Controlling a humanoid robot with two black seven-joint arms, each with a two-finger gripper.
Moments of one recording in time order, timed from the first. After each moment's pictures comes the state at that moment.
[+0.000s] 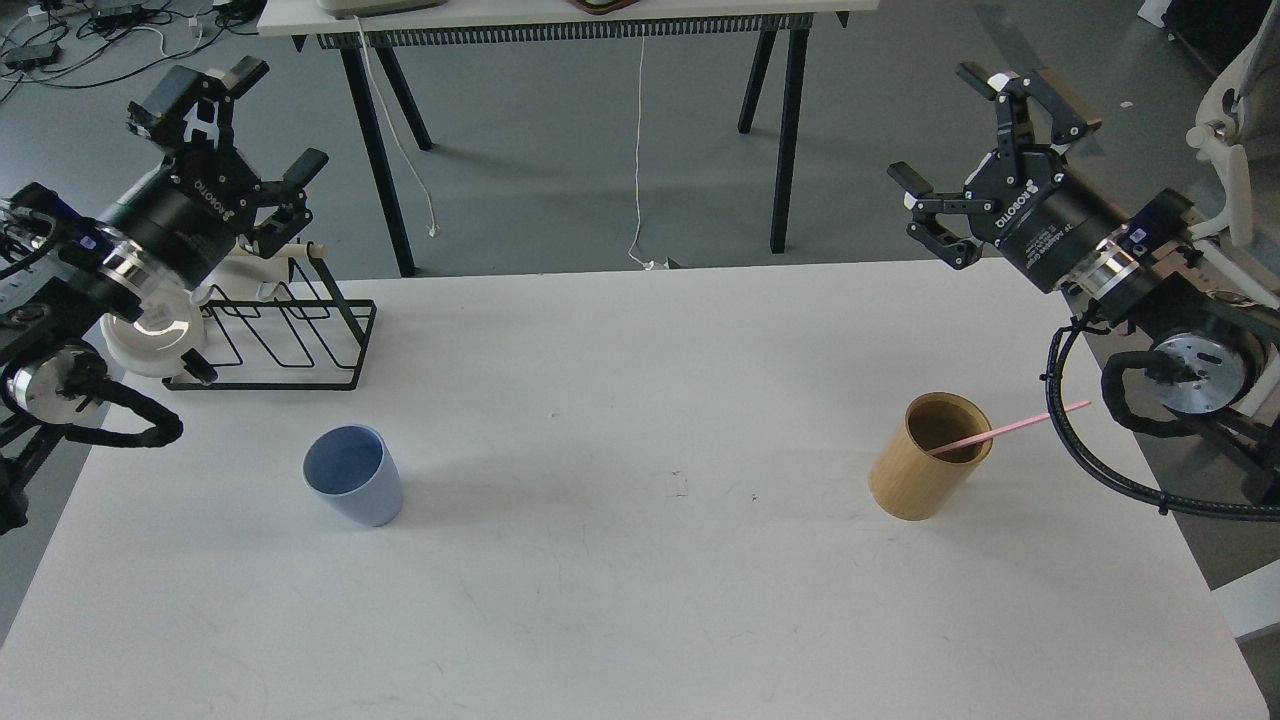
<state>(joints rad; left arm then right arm) -0.71 0.65 -0.66 -0.87 0.38 -0.49 -0.49 0.87 -0.65 0.35 1.01 -0.04 0.49 0.49</state>
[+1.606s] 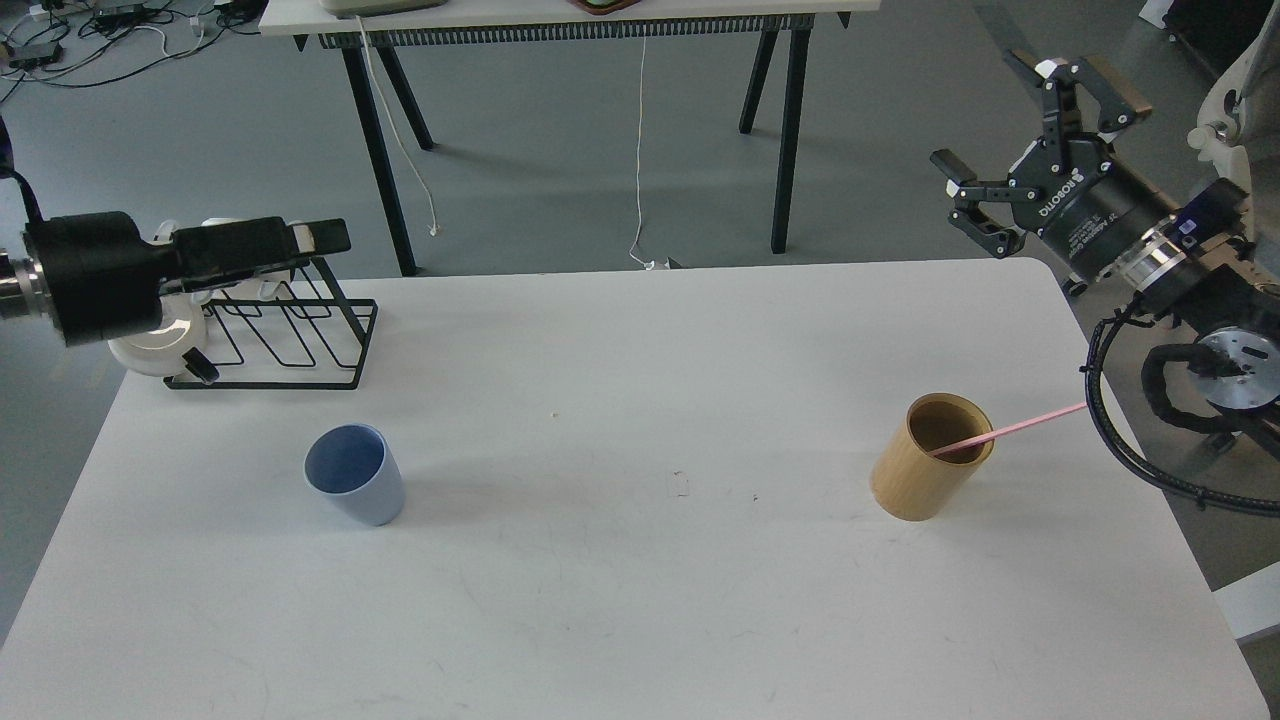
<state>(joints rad) -0.77 1.14 -0.55 -1.43 1.30 -0.49 -0.49 0.87 -0.70 0.36 1.00 -0.04 0.49 0.49</state>
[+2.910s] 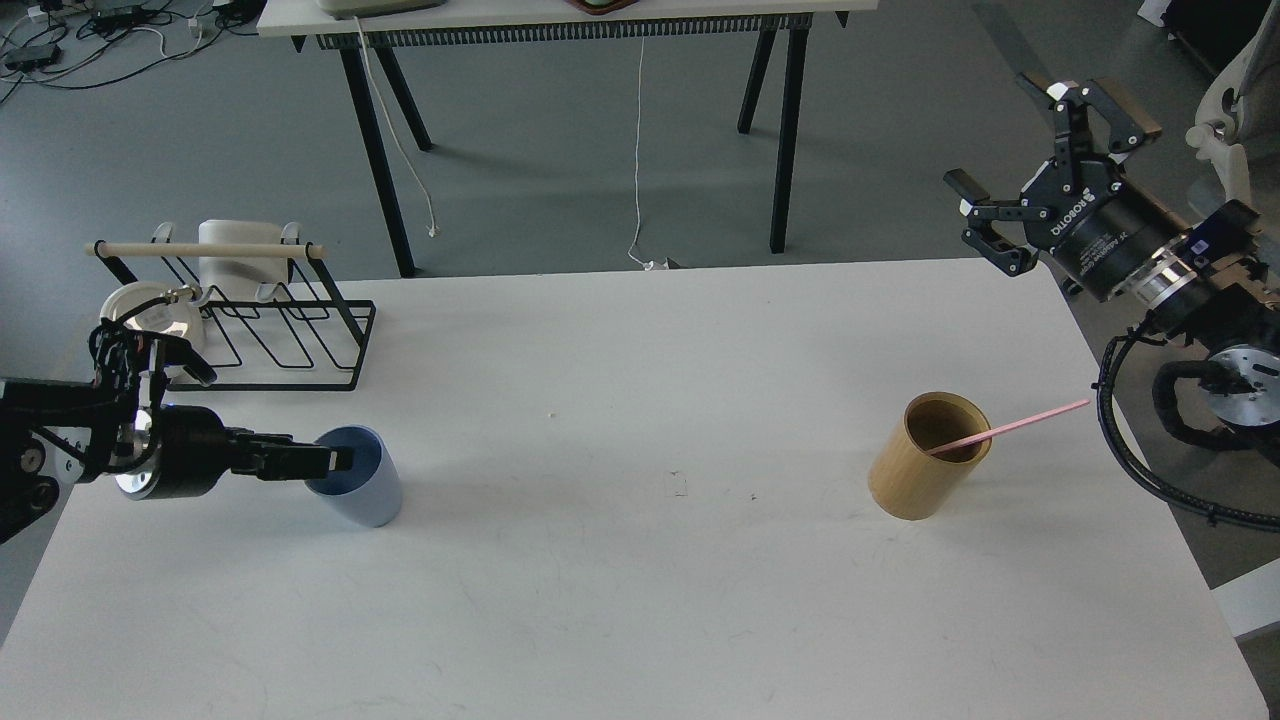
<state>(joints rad) -0.61 0.84 -0.43 -1.04 1.73 -0.46 -0.49 0.83 -0.72 0.36 1.00 -0.04 0.49 0.49</state>
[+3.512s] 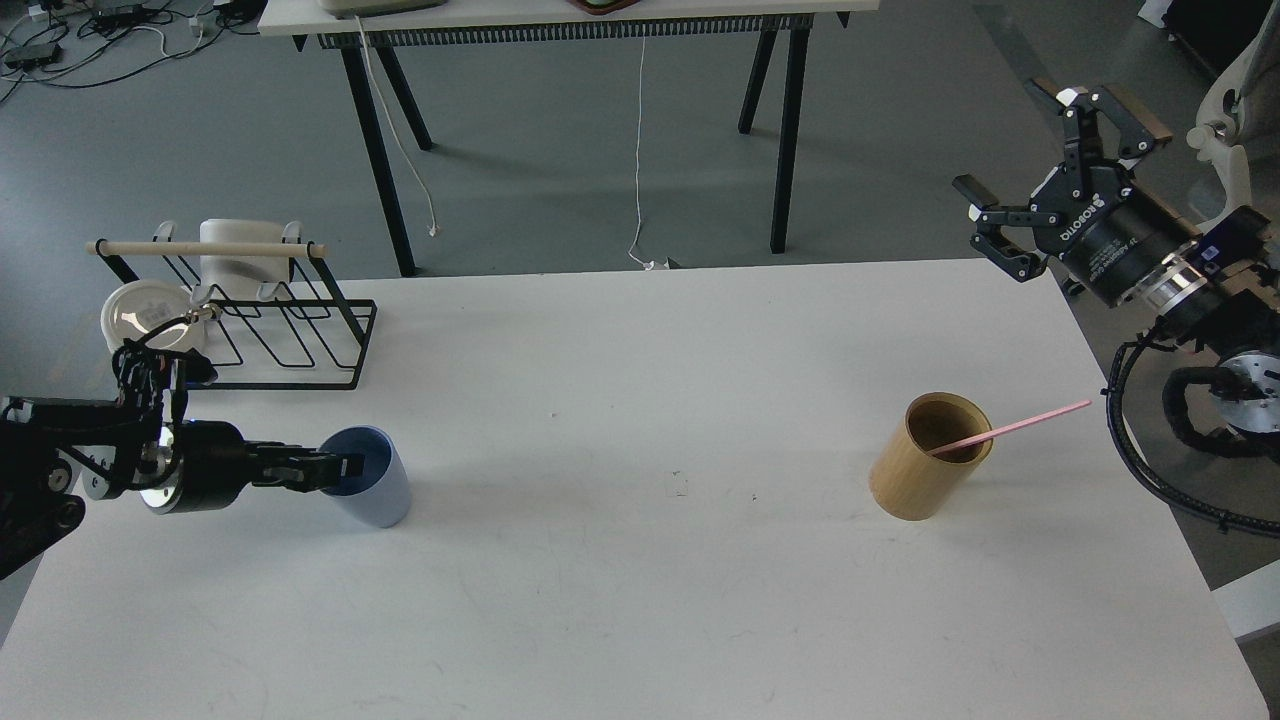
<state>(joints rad) -0.60 0.81 -0.43 -1.04 1.74 -0.41 -0.49 0.82 -0.74 0.37 1.01 -0.04 0.49 0.49</state>
